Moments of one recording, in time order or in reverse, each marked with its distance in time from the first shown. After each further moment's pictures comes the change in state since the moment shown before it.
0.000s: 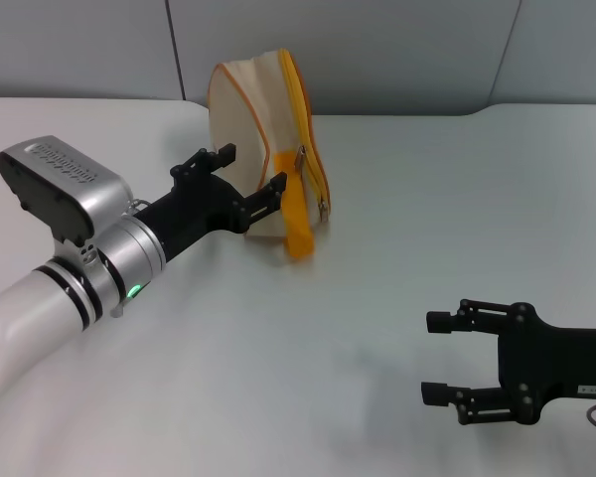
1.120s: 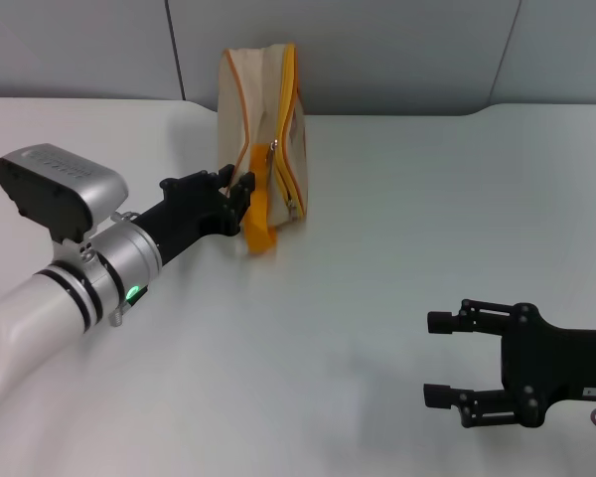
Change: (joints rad) left arm 0.001 0.002 -0.098 -0.016 0.061 -0.085 -0.069; right arm -0.005 0.002 0.015 -0.005 0.000 -0.036 -0.001
